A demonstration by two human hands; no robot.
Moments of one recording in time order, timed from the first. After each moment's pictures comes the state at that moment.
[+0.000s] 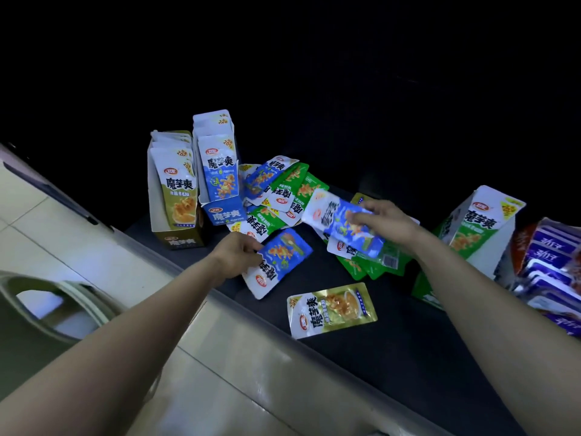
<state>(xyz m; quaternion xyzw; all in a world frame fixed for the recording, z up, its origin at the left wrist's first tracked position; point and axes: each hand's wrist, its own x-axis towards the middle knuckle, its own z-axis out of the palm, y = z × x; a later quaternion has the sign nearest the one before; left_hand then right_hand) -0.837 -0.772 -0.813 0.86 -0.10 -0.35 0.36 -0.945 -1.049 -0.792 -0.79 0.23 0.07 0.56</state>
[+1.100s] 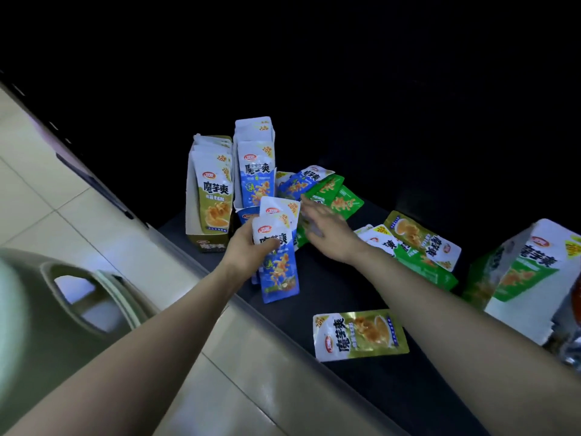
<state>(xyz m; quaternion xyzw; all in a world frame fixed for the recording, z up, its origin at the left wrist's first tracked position) -0.826 -0.758 -0.810 0.78 -0.02 -0.23 0.58 -0.849 -0.955 -0.831 -0.95 -0.02 0.07 0.30</state>
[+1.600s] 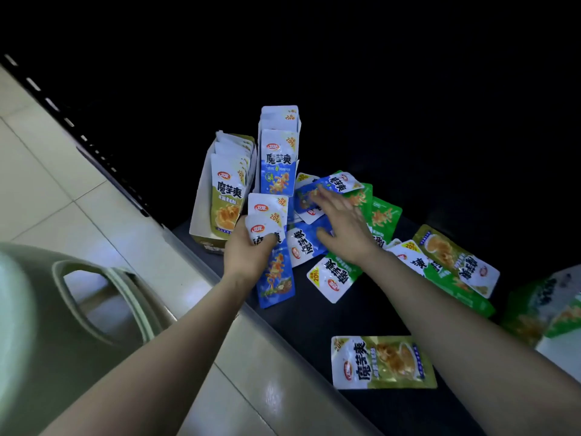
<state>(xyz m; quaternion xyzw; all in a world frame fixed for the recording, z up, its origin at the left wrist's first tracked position) -0.804 -0.746 -0.824 0.81 0.08 -0.11 0.56 -0.815 -0.953 -0.842 -0.97 -0.03 -0.01 0.25</state>
